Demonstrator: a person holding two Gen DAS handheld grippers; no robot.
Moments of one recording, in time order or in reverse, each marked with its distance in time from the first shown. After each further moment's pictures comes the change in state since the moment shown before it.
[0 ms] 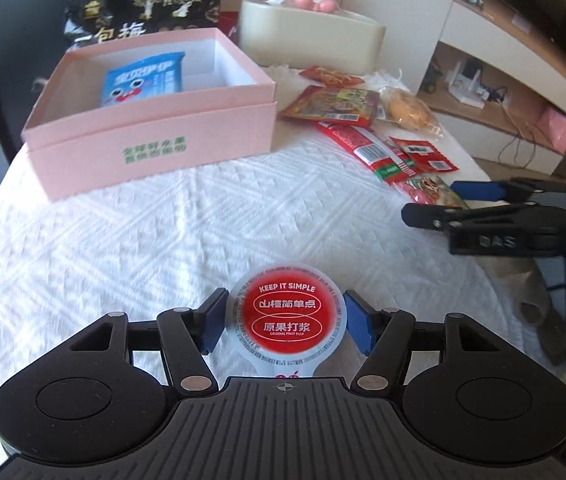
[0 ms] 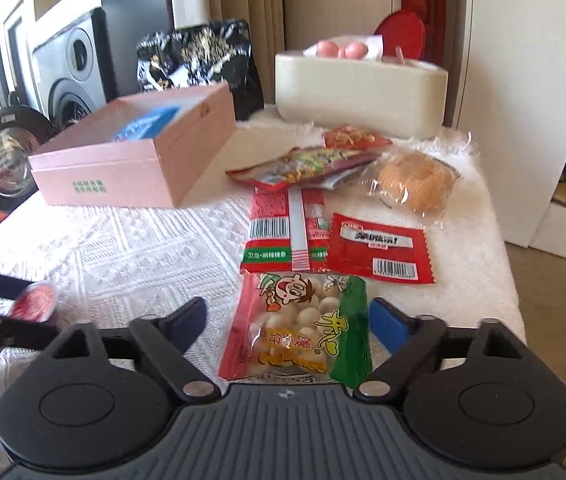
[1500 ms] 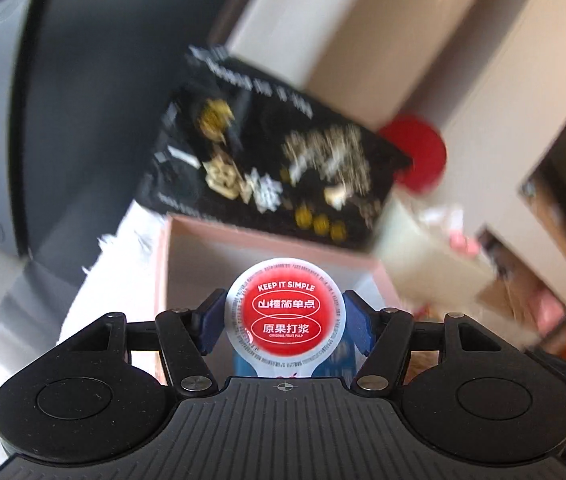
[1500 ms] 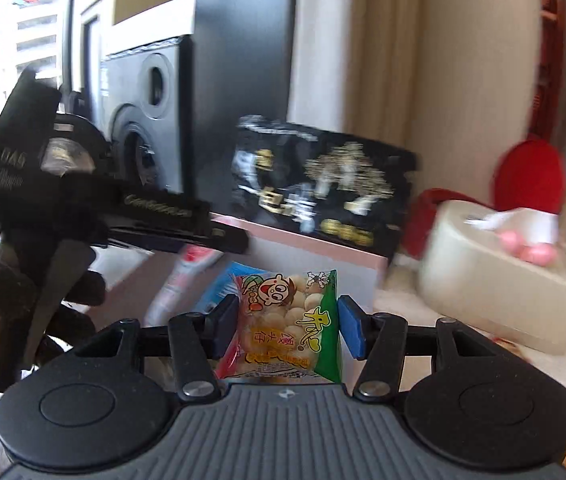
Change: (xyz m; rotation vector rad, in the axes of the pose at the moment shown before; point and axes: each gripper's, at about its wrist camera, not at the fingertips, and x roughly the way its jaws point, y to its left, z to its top) left arm 0.070 0.190 0.178 -0.328 -0.222 -0.116; right arm 0.073 0.133 0.164 -0.226 -0.161 0.160
